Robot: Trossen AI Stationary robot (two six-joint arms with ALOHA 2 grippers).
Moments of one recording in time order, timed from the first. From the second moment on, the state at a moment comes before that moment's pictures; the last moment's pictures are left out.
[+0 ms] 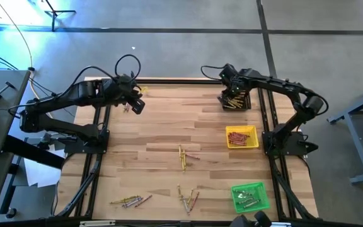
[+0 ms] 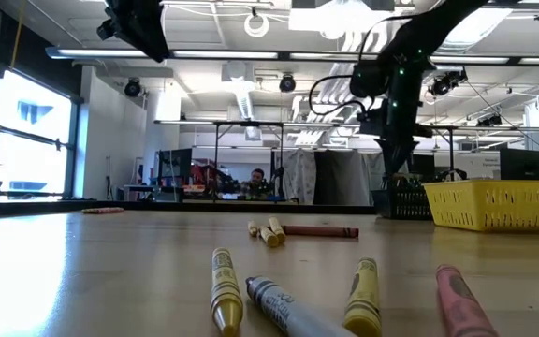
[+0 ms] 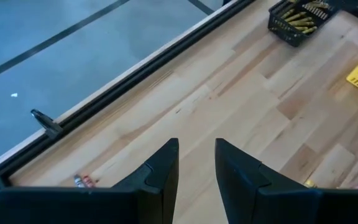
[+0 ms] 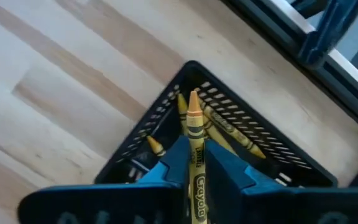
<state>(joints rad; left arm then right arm) 0.26 1.08 1.22 -0.98 -0.41 -0.42 -0.73 1.58 1.12 -0.83 0.15 0.15</state>
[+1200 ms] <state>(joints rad) 0.18 1.28 1.22 -0.98 -0.24 -0.65 -0.18 1.58 1.21 -0.71 0.02 0.34</state>
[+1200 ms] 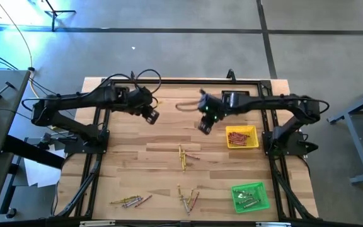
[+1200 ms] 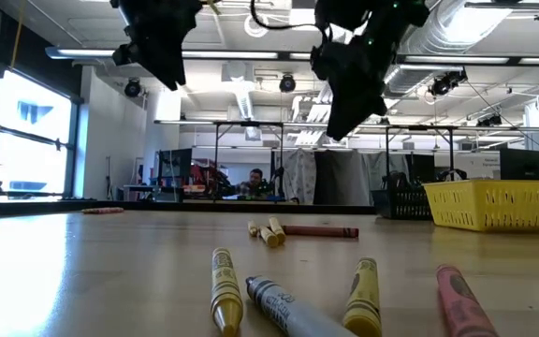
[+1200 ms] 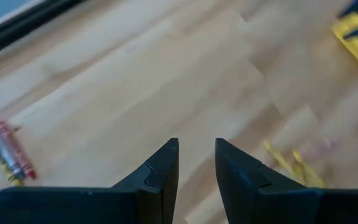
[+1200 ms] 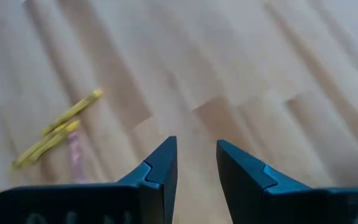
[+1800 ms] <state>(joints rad) 0.02 1.23 1.22 -0.98 -0.08 -0.41 0.18 1.77 1.21 -0.51 0.02 0.55</state>
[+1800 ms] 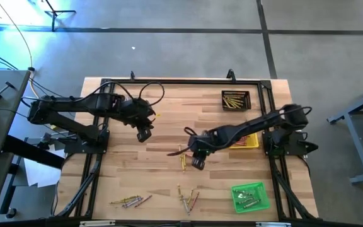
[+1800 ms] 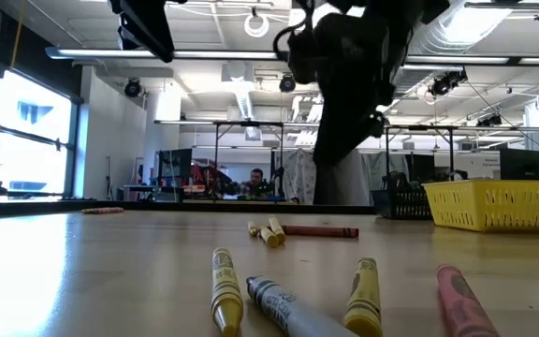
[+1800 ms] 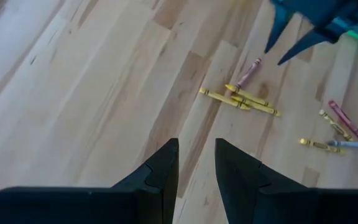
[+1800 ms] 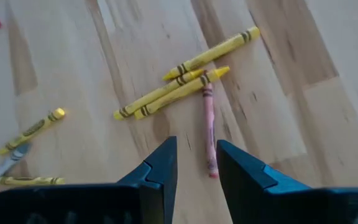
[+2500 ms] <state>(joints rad) 0.02 1.23 1.22 -0.97 -0.10 -0.38 0.14 1.96 1.21 -0.44 -0.07 0.34</state>
